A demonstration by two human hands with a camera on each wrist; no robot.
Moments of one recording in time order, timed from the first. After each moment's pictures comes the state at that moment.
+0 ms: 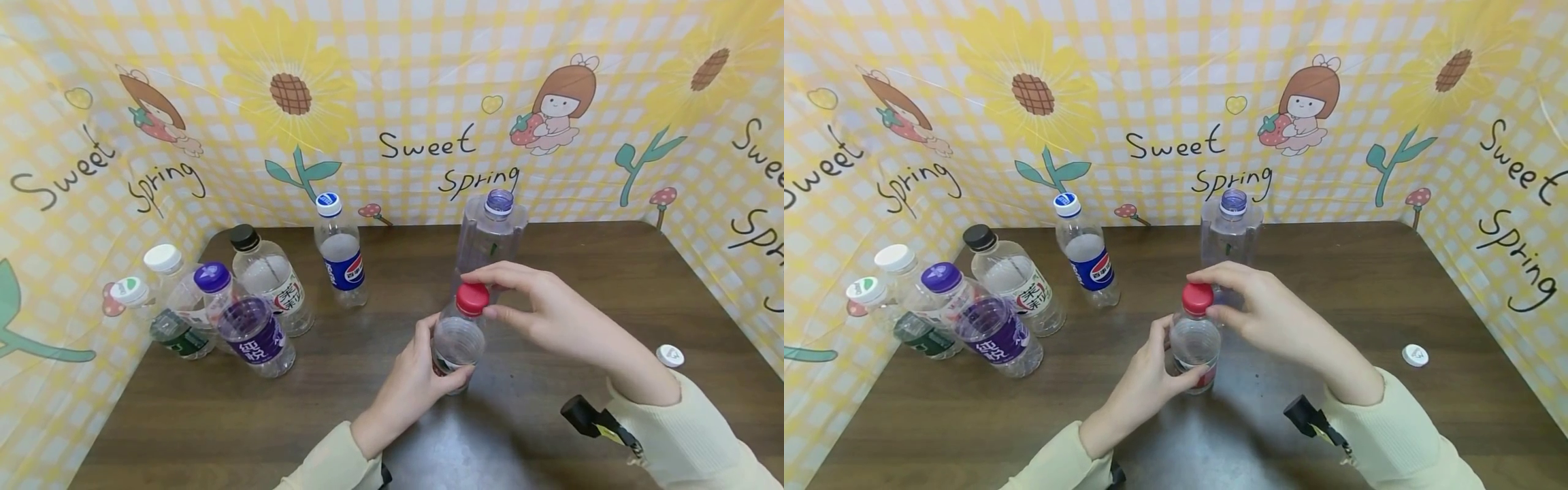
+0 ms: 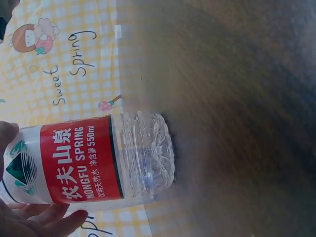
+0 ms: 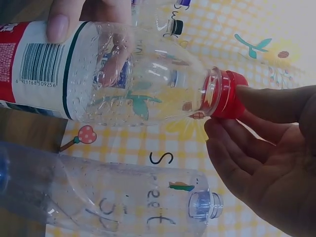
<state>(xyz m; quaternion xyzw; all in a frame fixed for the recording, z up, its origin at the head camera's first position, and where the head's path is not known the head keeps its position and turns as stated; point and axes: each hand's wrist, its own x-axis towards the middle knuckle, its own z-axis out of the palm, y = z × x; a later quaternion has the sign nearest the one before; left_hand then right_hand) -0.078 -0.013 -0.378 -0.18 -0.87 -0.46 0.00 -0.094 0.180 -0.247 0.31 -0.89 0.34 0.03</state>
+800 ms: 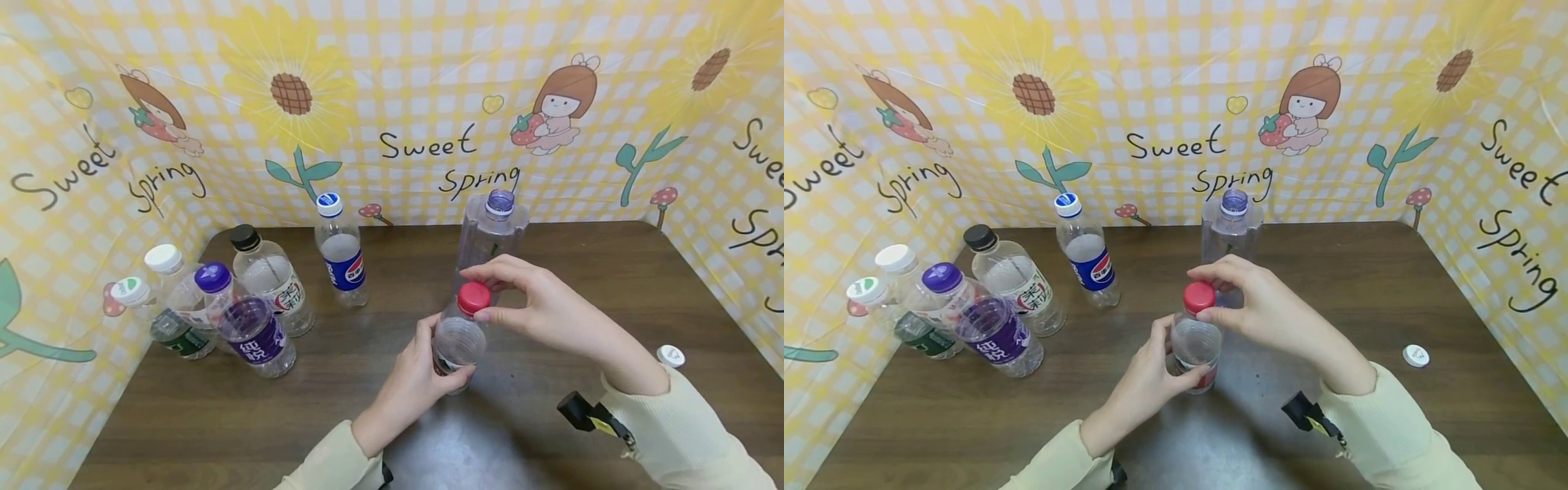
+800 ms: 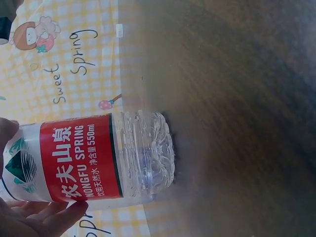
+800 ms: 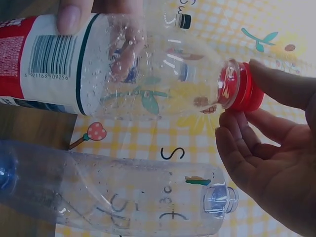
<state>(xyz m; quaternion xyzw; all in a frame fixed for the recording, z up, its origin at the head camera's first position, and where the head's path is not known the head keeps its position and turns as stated) -0.079 -0.013 -0.377 -0.19 -0.87 -0.45 0.00 -0.100 0.177 -0.250 0.29 -0.89 0.36 0.02</state>
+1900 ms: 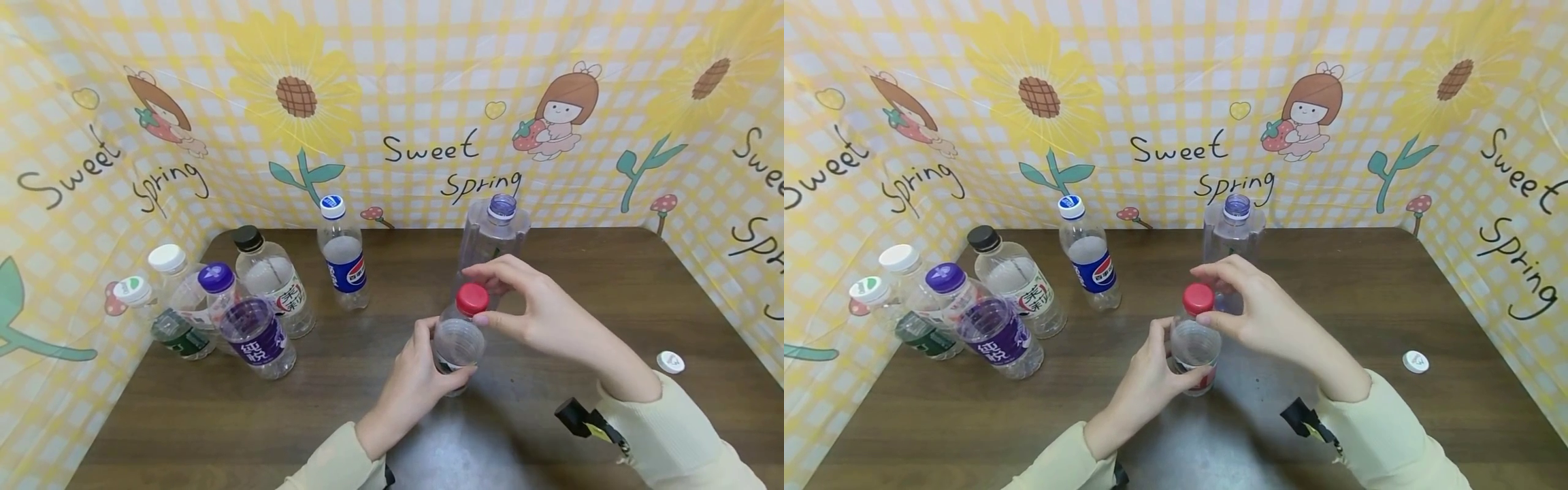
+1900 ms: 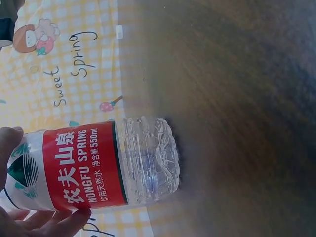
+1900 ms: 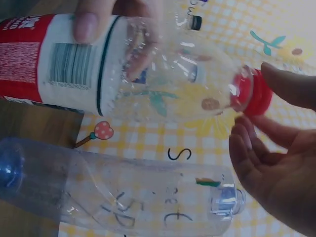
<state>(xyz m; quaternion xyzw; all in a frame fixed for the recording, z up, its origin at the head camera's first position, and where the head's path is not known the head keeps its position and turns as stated) -0.081 -0.010 -0.377 -0.15 -0.88 -0.46 0.01 -0.101 0.173 -0.260 0.29 -0.89 0.36 0.06</state>
